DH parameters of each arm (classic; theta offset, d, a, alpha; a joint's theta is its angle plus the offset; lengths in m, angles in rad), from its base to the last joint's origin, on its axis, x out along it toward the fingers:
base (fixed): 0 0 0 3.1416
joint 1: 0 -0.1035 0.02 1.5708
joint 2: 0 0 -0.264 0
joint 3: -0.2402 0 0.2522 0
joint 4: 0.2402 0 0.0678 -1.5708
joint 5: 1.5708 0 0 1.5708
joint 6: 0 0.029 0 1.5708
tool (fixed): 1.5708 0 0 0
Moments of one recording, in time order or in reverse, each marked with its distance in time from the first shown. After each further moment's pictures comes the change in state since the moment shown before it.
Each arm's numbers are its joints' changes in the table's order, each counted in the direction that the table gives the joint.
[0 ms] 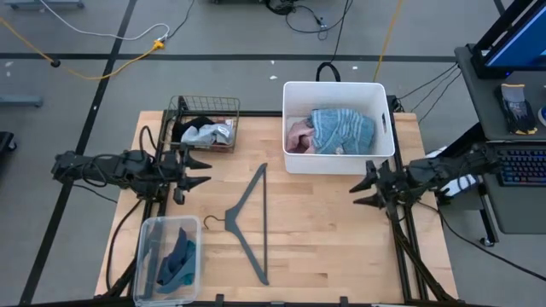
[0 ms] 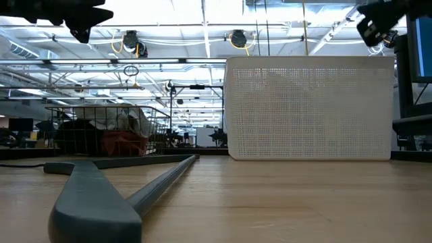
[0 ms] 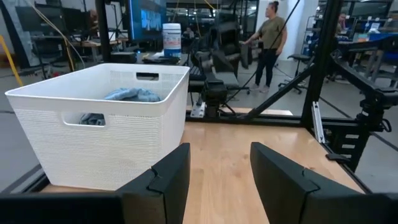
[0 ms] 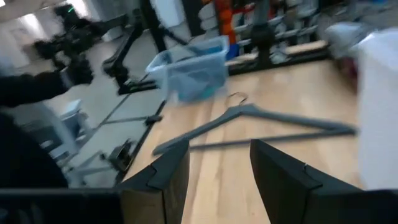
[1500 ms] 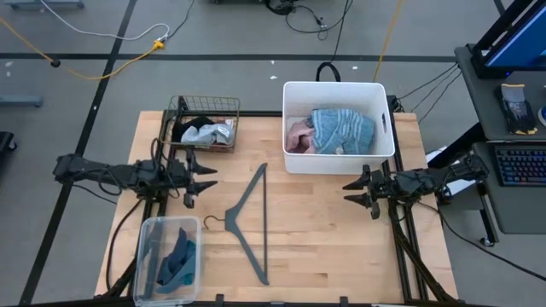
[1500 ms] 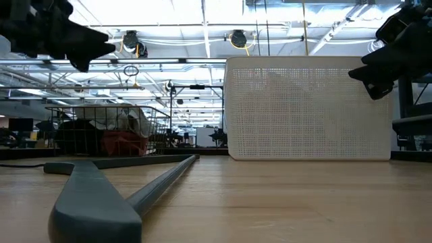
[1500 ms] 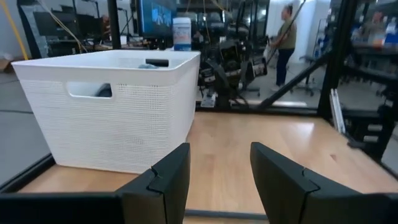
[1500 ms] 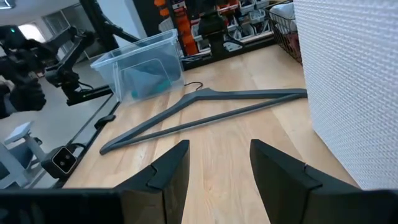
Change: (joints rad) left arm 0.000 -0.054 0.261 -0.230 -0.043 0.021; right arm 0.002 -0.282 0.425 -0.116 0.173 0.070
